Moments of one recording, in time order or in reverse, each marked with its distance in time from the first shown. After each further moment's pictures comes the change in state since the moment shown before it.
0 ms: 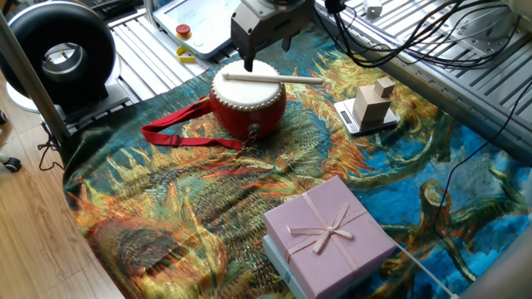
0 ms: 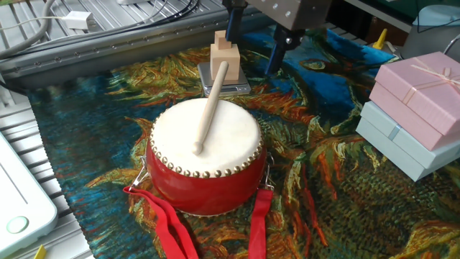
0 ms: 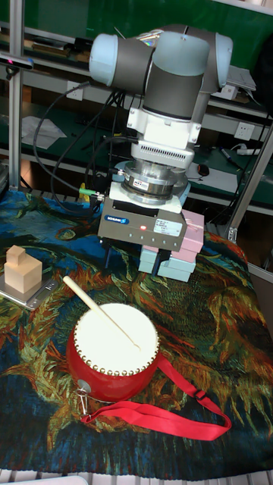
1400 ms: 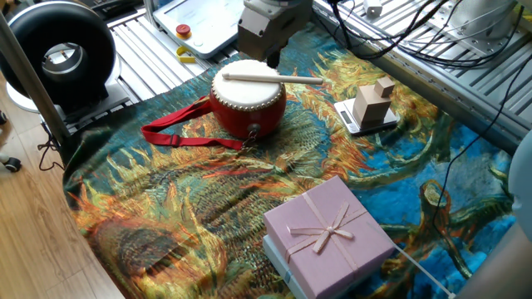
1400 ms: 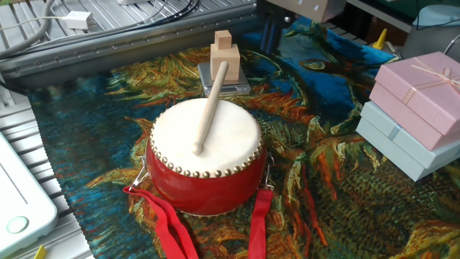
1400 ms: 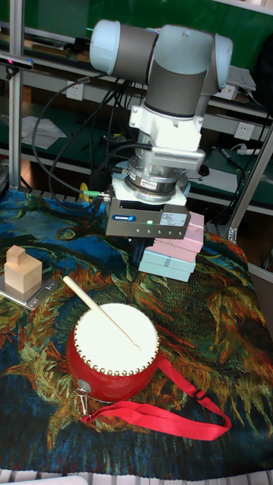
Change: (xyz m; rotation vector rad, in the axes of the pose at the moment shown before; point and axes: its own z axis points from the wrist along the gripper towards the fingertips) arm 0.020 -0.003 -0.008 0.009 0.112 -0.279
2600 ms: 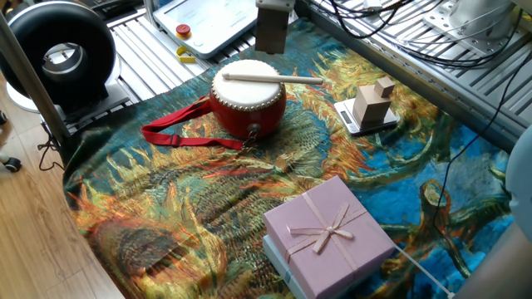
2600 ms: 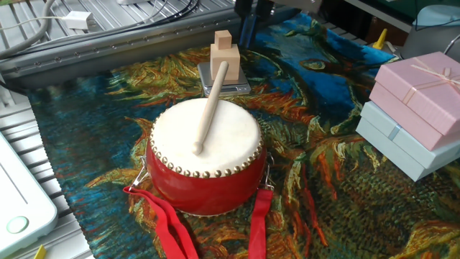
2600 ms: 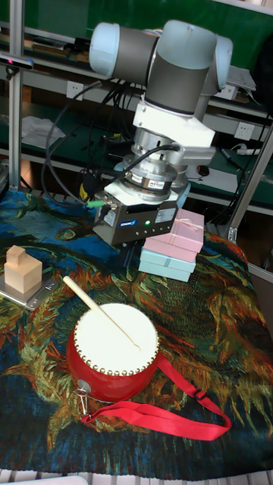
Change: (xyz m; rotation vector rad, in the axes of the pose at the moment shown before) arm -0.019 -0.020 -0.006 0.058 -0.045 -0.395
